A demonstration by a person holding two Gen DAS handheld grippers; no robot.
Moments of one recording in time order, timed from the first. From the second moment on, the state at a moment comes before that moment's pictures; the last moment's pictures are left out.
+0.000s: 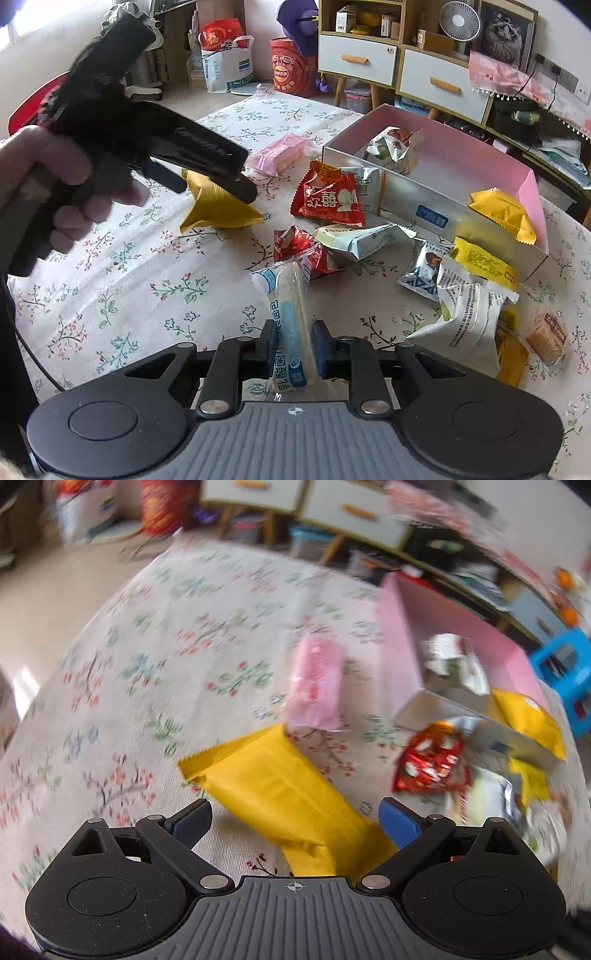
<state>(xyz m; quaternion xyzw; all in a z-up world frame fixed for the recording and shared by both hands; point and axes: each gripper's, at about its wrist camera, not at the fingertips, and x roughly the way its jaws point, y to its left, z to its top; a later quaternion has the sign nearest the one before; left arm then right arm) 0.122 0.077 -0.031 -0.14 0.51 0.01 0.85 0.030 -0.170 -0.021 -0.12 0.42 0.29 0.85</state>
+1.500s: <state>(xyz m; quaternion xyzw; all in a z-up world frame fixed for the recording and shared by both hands) 0.097 0.068 0.013 -0.16 0.47 -0.06 0.87 0.056 -0.198 0.028 0.02 0.42 0.31 0.85</state>
